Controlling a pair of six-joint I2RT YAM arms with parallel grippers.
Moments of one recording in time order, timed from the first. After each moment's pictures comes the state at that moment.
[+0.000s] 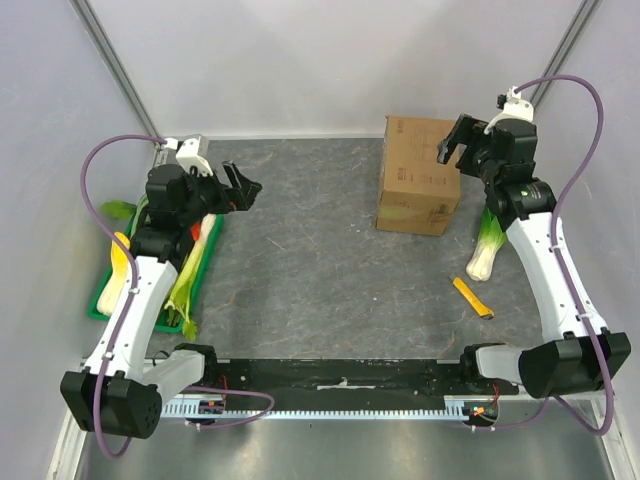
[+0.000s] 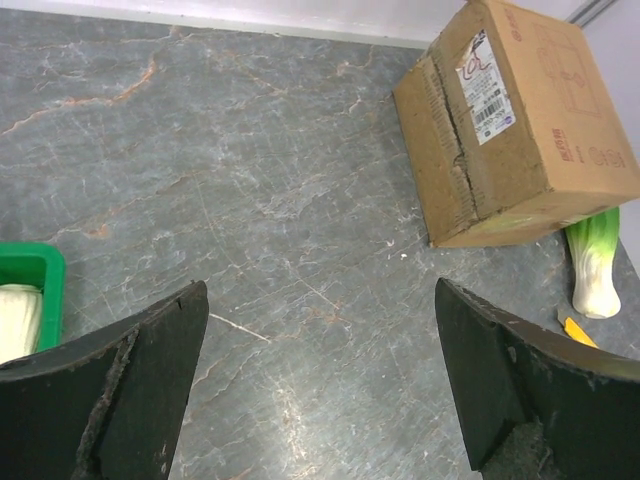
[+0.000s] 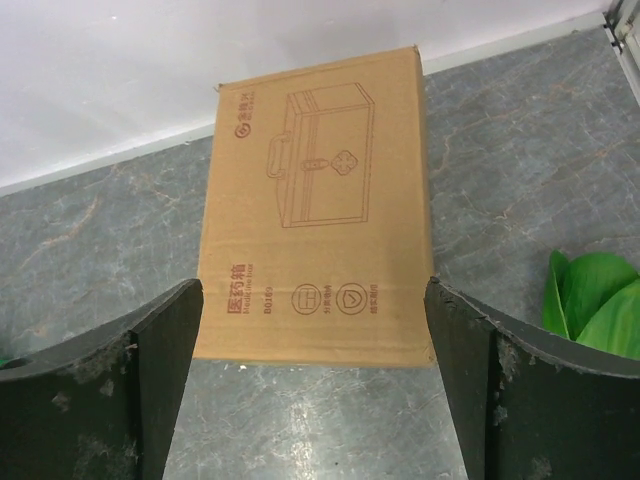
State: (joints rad) left arm -0.11 1.06 1.04 -0.29 0.30 -0.31; right arm 0.10 1.27 1.37 -0.41 0.09 0.35
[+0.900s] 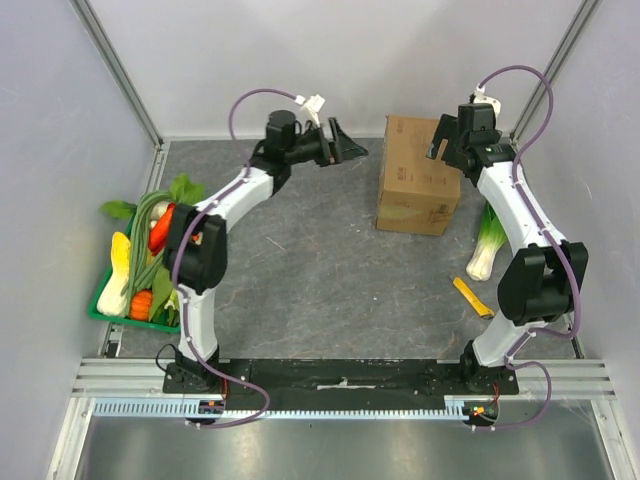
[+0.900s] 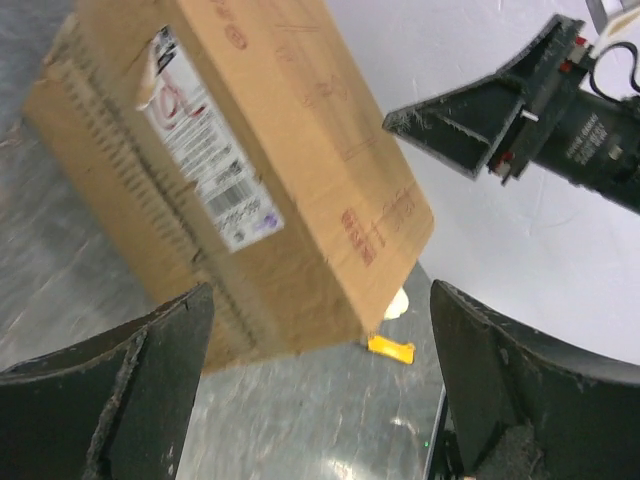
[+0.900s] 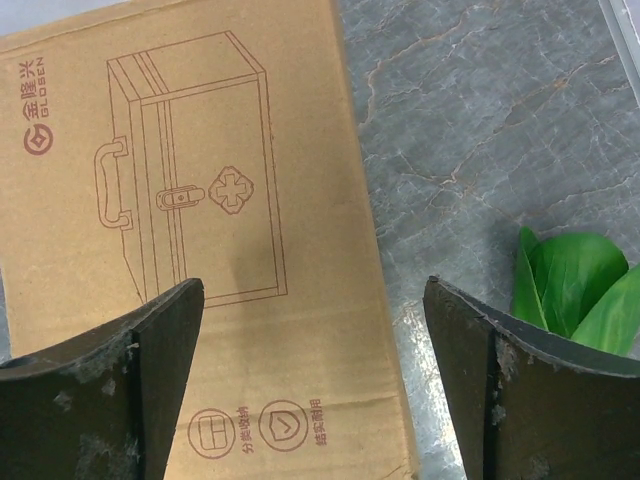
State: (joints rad) left arm -0.39 1.99 1.60 0.21 0.70 -0.68; right arm 0.10 1.70 1.58 -0.51 0.27 0.35
